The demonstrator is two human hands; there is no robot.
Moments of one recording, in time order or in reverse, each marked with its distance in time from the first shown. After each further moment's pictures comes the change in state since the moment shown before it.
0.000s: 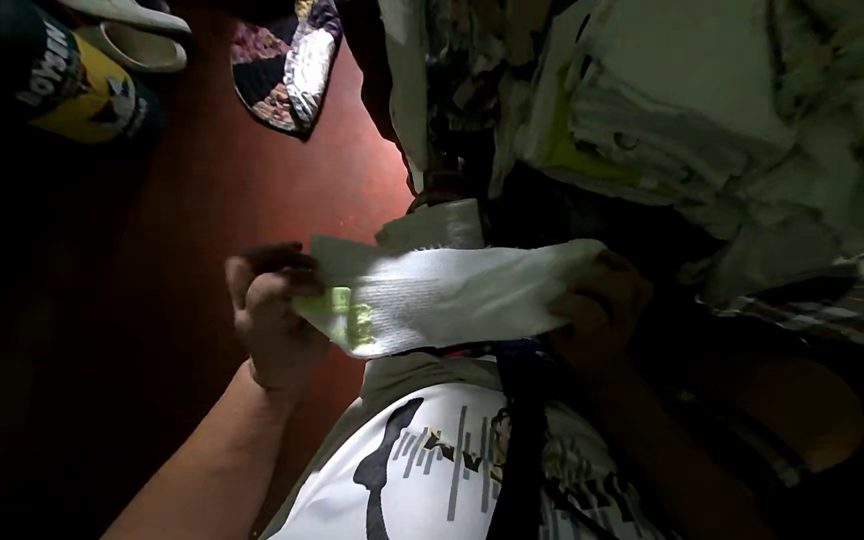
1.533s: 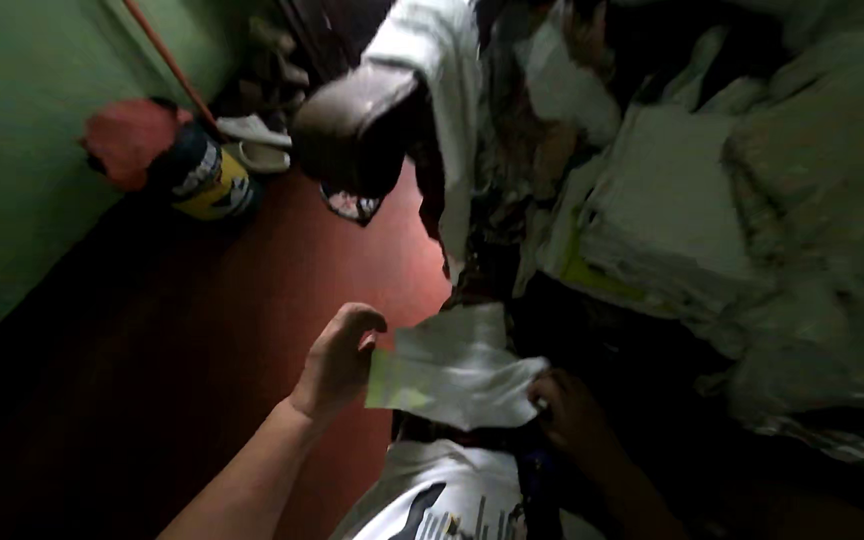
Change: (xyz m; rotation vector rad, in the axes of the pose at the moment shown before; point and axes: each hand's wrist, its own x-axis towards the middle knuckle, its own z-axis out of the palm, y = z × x) left_hand 0.032 -0.029 -0.002 0.010 -0.353 -0.373; right_hand -0.001 0.014 0.012 0.166 -0.853 0.394
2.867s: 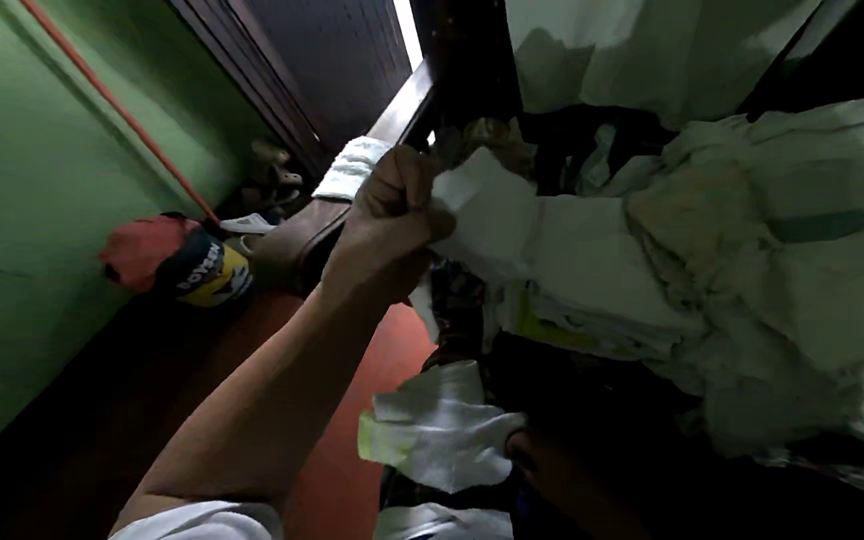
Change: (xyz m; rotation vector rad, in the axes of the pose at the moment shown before) left_hand 0.220 0.180 -0.005 -1.056 -0.136 0.530; right_hand 0.012 0.008 -0.017 0.066 -0.335 0.114
